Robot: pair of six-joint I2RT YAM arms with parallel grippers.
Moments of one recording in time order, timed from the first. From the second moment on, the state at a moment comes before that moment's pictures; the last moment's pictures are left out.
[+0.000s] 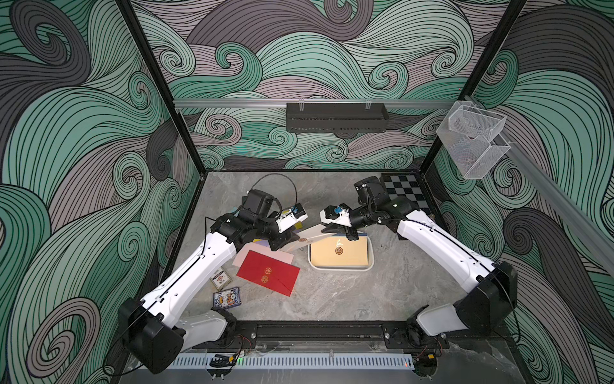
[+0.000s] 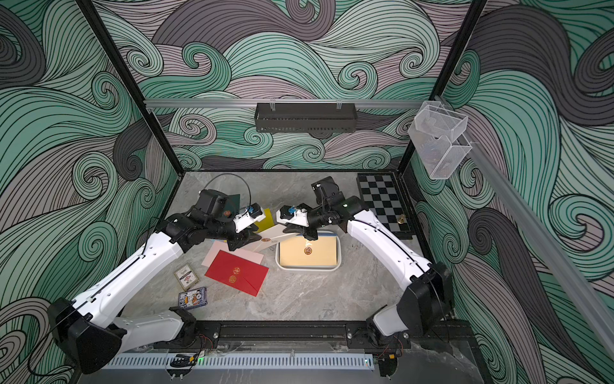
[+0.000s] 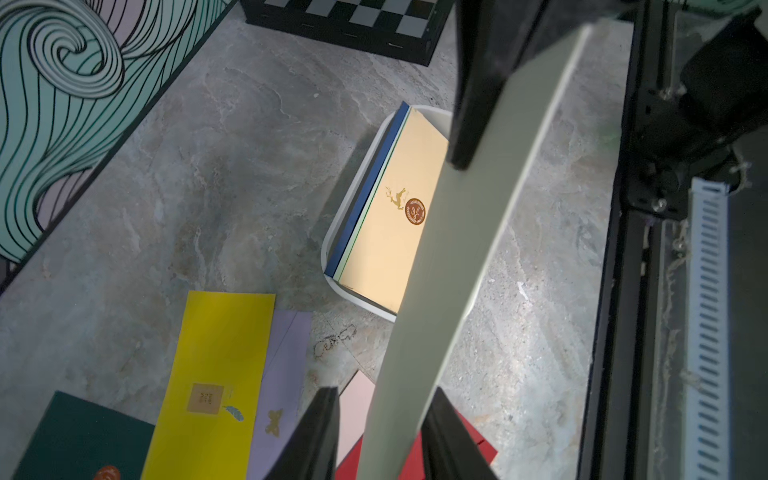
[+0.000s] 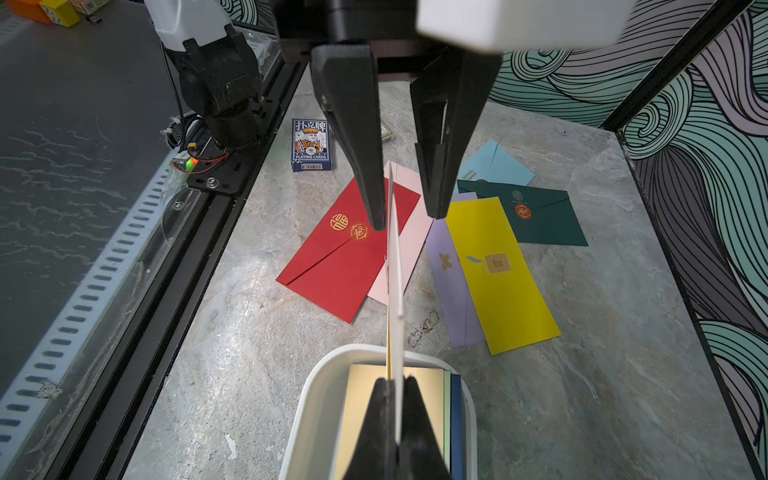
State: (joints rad) left arm -0.51 1.21 1.15 -0.80 0.44 0.55; right arm 0.54 1.47 1.35 -0.81 -0.76 -0.93
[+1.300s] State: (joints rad) left arm -0.32 1.06 1.02 -0.04 0.88 -0.33; right arm 0.42 1.44 1.07 0.31 -1.12 0.41
